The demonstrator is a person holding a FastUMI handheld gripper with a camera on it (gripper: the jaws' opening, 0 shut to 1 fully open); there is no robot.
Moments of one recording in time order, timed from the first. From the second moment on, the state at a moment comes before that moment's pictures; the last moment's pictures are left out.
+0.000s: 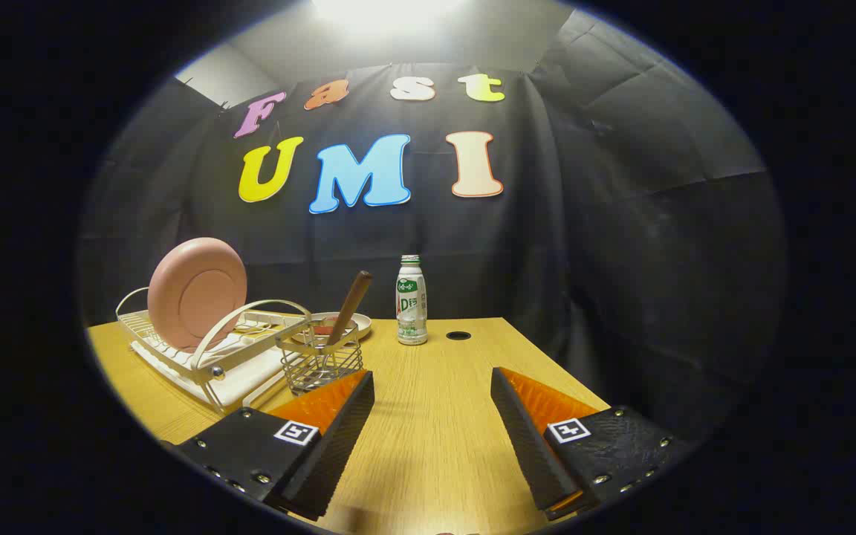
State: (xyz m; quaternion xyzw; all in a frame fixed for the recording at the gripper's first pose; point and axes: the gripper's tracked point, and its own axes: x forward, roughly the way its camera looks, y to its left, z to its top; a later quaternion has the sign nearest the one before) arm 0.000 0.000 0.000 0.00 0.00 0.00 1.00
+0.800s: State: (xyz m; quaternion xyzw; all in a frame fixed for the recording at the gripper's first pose) arm -0.020 -0.080 0.096 -0.02 -0.04 -0.10 0.99
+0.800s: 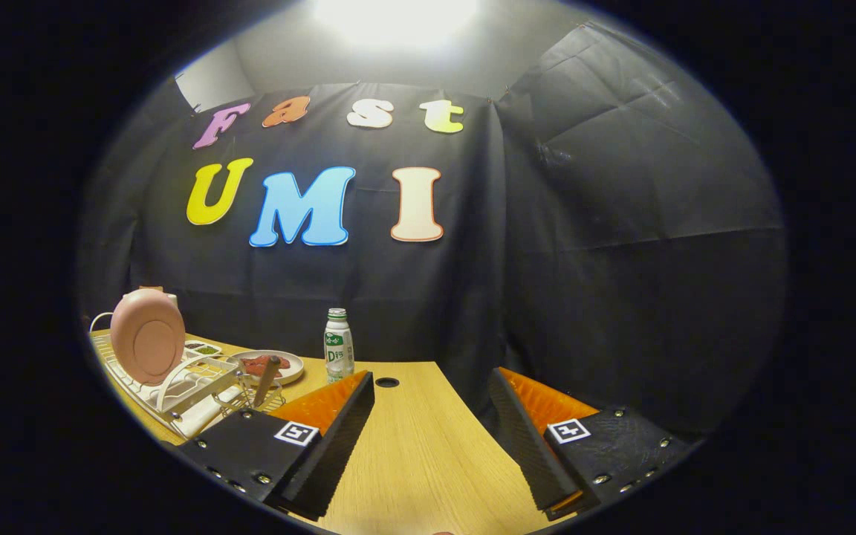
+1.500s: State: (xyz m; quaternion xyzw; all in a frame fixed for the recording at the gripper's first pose) arm -0.121 0.069 0.220 -0.01 -0.07 -0.04 1.00
